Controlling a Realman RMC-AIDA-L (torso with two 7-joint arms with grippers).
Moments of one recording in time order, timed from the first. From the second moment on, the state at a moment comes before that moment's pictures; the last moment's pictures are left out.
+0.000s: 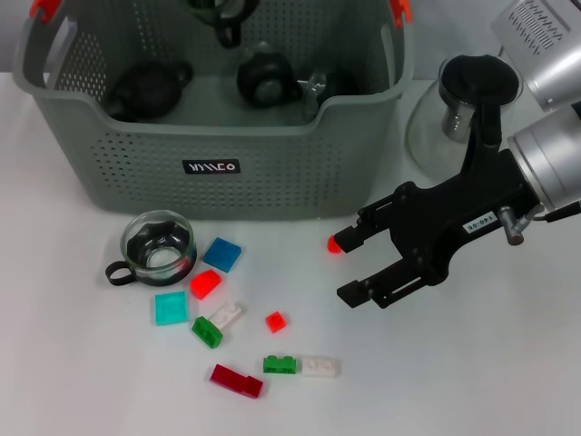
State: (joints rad) left arm -1.03 -1.88 -2.27 -0.76 -0.69 1.11 -2.35; right arm 0.83 2.03 -1.10 -0.86 -2.11 -1.73 1.77
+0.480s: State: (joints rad) left arm -1.08 -2.02 -2.22 -0.72 -0.43 0.89 -2.40; right arm 0.83 2.03 -1.11 -0.86 -2.12 -1.74 1.77
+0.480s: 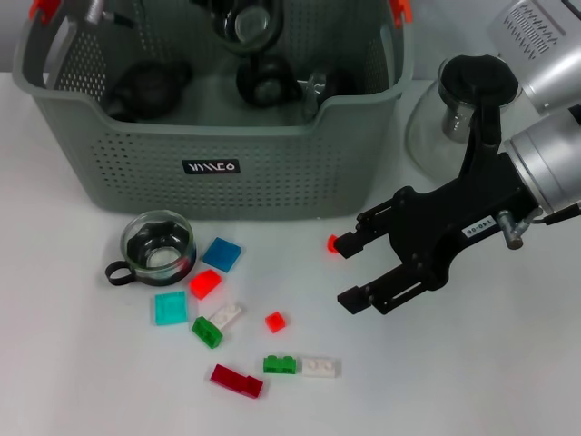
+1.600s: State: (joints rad) left arm -1.07 -2.10 -2.13 -0.71 -0.33 0.83 -2.43; right arm 0.82 2.03 -1.11 -0.86 -2.12 -1.73 1.76
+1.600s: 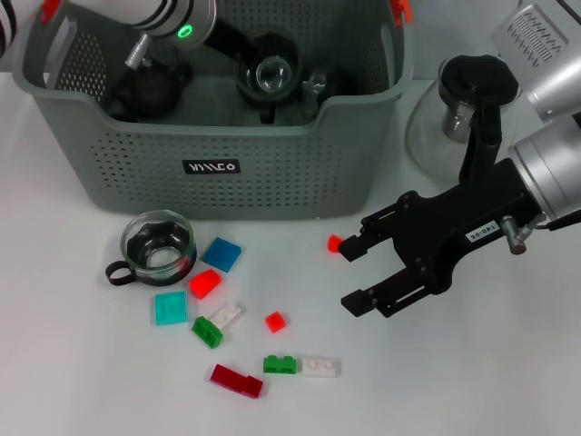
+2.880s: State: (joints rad) left arm -1.03 -2.13 -2.06 -0.71 -0.33 0.80 -2.42; right arm 0.82 2.04 -1.11 -0.86 -2.12 -1.72 1.76
